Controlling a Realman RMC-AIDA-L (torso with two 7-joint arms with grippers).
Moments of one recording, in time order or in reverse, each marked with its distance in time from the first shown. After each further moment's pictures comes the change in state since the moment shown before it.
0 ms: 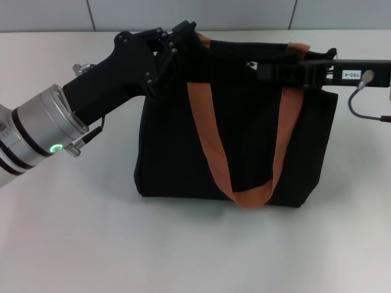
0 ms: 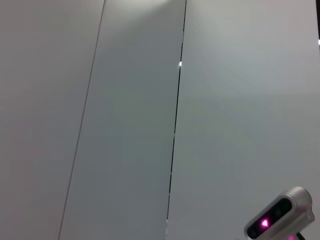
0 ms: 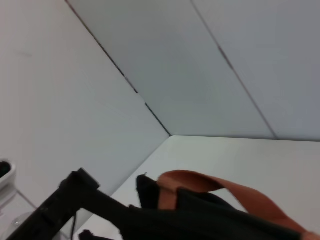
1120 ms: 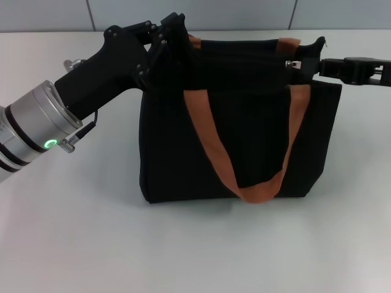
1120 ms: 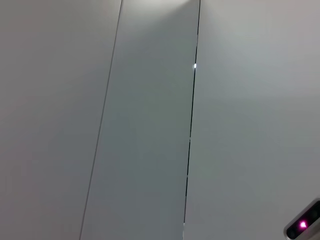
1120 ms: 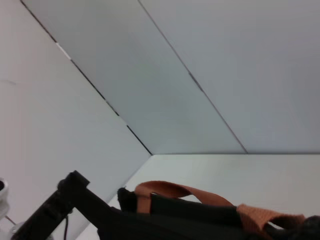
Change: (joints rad) left arm 0.008 0.004 -0.014 0.006 -0.019 -0.017 0.001; right arm -0.083 -0.002 0.124 -0.097 -0.006 -0.097 0.012
